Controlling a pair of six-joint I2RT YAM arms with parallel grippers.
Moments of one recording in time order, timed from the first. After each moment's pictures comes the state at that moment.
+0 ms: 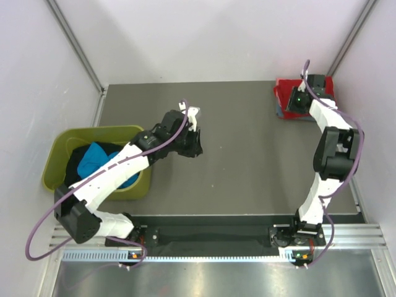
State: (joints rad) left arm -0.71 1.34 1.23 -0.62 0.09 -0.39; right arm -0.12 1.98 1.58 -0.41 -0.15 0.14
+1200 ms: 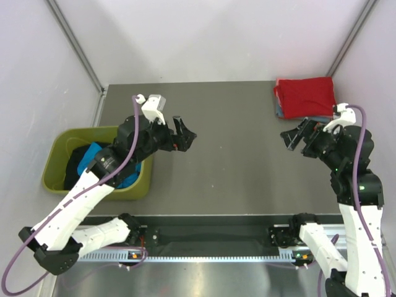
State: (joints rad) left arm -0.71 0.99 1.23 -0.55 -0.08 -0.48; right arm 0.03 0.71 1.16 -0.79 -0.22 0.40
